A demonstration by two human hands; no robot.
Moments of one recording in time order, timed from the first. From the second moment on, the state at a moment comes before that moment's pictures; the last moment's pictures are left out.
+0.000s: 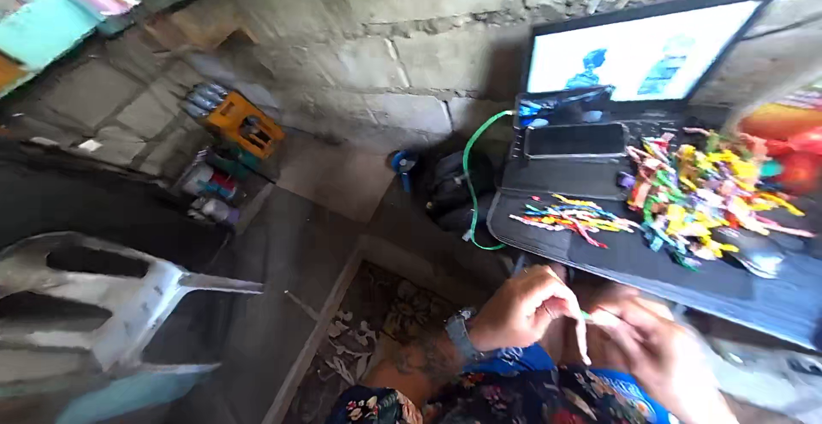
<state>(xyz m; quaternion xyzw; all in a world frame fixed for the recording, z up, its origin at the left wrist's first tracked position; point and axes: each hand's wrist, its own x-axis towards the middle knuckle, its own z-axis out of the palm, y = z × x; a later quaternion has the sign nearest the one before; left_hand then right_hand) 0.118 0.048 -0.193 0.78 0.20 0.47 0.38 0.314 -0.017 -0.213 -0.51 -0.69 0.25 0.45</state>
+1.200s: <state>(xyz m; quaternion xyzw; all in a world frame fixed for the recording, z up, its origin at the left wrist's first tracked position) 0.166 -0.018 -0.202 0.51 0.31 0.11 0.80 0.370 -0.062 -0.209 -0.32 -0.76 0.34 0.45</state>
